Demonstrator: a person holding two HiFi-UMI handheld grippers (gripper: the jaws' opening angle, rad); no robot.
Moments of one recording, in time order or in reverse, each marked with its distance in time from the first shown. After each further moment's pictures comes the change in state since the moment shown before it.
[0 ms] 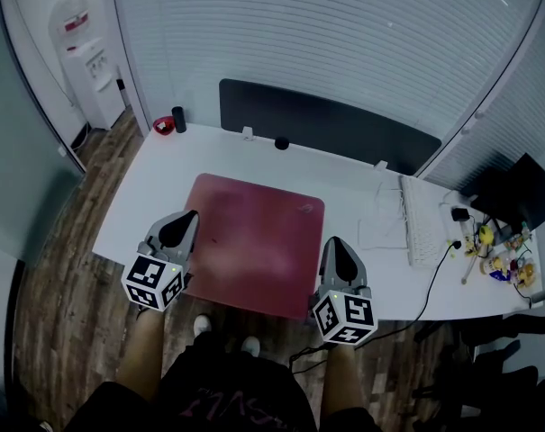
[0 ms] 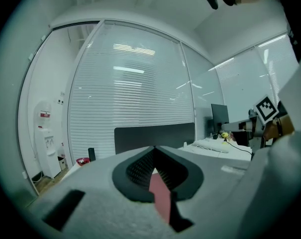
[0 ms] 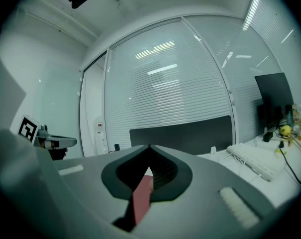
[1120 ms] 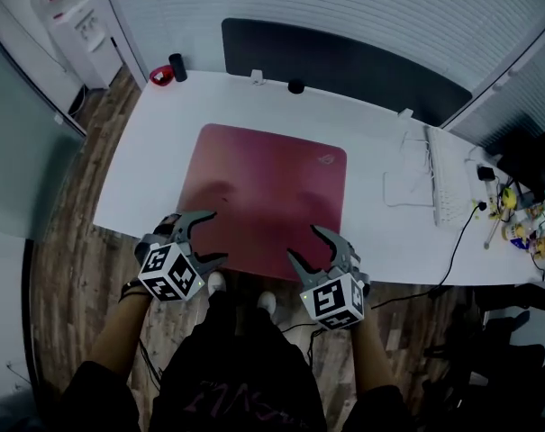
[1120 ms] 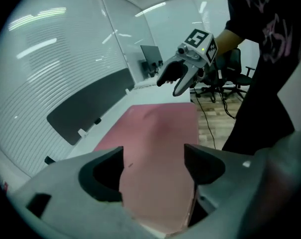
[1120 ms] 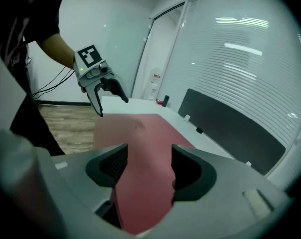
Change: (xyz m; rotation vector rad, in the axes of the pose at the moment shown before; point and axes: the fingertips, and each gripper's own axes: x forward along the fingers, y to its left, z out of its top) left arm -0.029 -0.064 -0.161 0.620 0.573 -0.570; right arm -0.006 0.090 -0.147 -0.656 0.469 0.471
